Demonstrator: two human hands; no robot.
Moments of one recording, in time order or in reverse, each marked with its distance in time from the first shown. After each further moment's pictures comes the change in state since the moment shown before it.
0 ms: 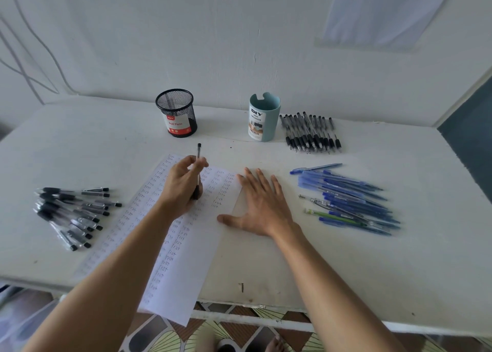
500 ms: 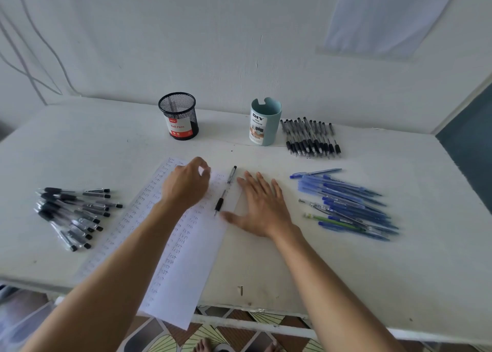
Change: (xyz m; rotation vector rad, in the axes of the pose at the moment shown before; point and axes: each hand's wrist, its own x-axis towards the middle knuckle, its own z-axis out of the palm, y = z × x) left_hand 0.014 0.001 0.001 0.952 0.094 0.160; right_hand 0.001 0.002 -0.001 0.044 -0.008 -0.005
